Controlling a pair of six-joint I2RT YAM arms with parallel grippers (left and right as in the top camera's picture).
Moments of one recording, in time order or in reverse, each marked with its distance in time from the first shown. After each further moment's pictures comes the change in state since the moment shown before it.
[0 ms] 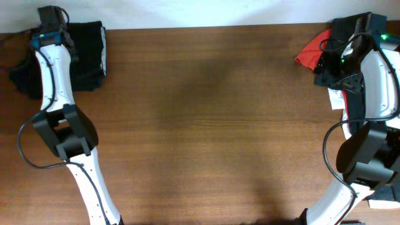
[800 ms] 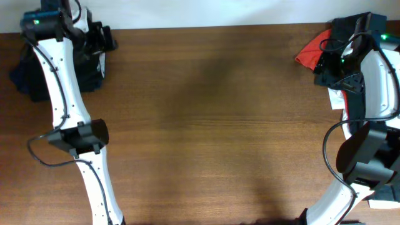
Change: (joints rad) left arm -0.099 0.016 0.581 -0.684 0.687 -0.168; right arm 0.000 0.000 0.000 0.000 0.000 0.000
